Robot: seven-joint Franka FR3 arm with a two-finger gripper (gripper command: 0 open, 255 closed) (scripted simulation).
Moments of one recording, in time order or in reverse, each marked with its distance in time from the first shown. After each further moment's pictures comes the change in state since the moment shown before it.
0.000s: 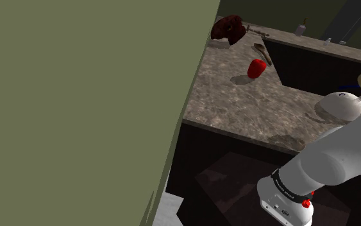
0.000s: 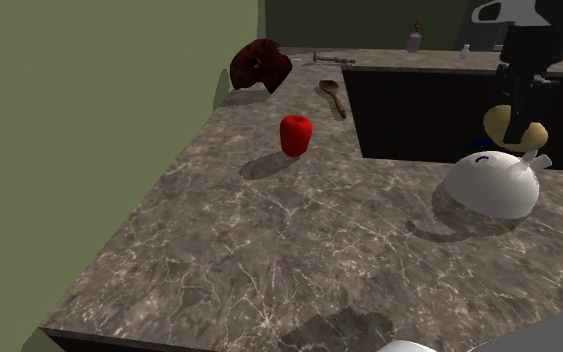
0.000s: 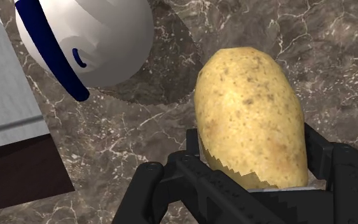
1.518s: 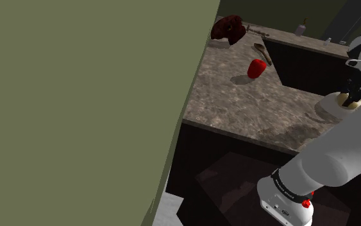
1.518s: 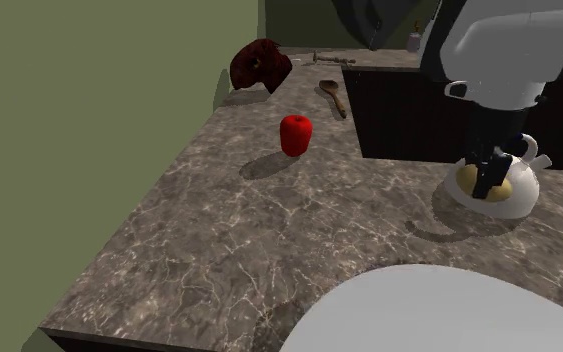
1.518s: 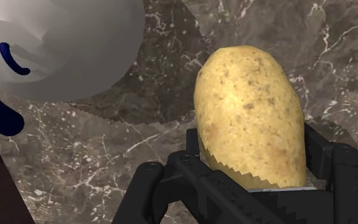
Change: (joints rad) arm 0.046 0.158 -0.137 -0.253 0.132 0.324 -0.074
